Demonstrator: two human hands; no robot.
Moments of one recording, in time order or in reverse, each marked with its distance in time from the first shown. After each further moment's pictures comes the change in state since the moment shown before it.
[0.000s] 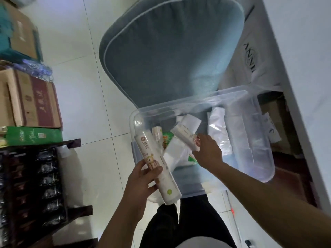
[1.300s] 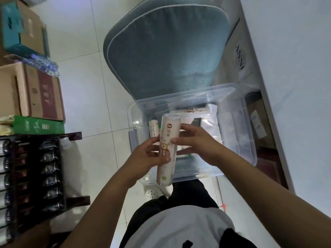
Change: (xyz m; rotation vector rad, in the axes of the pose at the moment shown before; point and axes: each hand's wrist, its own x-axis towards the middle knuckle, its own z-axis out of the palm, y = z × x) left_hand -0.020 0.032 0.029 0.433 -0.227 0.169; right_hand -0.072 -0.045 -0.099 1.018 -0.590 -0.130
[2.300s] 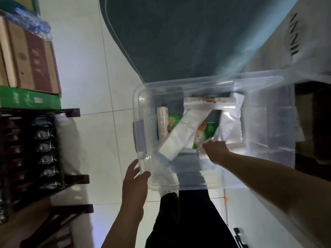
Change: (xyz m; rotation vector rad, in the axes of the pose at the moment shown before) left_hand 0.022 -0.121 -0.005 -0.377 0.625 -0.395; right_hand 0.130 0.182 -0.086 -1.892 -0.149 0.428
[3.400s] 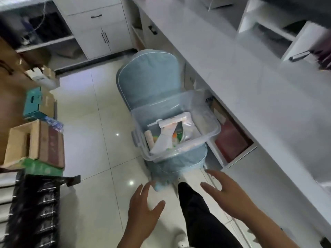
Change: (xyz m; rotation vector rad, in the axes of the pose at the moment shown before) left_hand -0.168 -0.203 -0.169 0.764 -0.266 0.942; right_hand -0.468 -0.190 0.134 1.235 0.748 0.217
